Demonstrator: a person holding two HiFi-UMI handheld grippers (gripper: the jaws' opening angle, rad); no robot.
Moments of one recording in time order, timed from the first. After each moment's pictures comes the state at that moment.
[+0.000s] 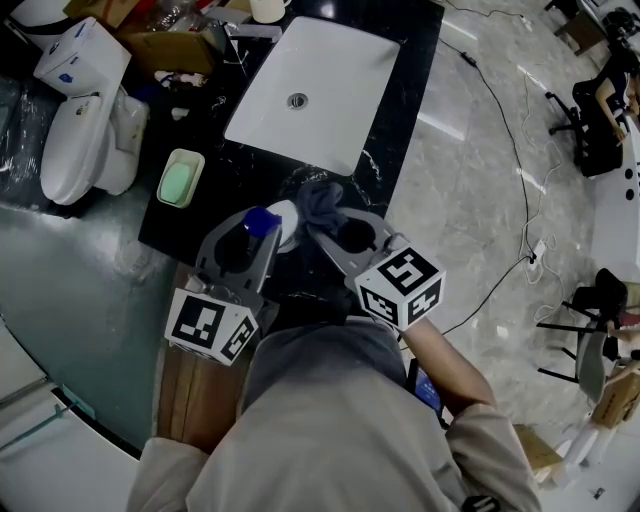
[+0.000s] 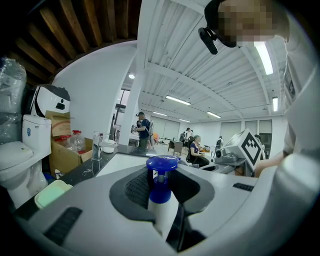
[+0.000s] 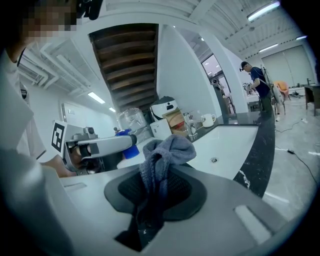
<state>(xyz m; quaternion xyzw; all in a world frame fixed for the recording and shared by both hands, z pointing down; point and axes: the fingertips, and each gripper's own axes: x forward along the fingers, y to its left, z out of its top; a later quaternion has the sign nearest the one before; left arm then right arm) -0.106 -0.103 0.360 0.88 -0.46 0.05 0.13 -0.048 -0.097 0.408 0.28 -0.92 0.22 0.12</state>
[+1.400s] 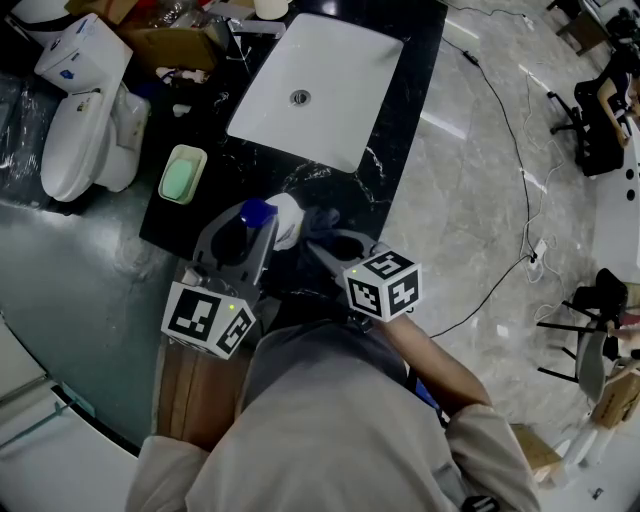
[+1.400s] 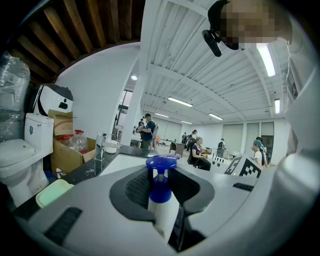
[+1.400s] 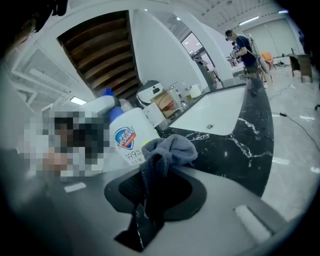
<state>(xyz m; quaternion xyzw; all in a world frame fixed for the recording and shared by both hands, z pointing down) -0.117 -0.108 0.359 0.87 -0.47 0.04 0.14 -0.055 -0.069 0.488 0.29 -0.87 0.36 0.16</state>
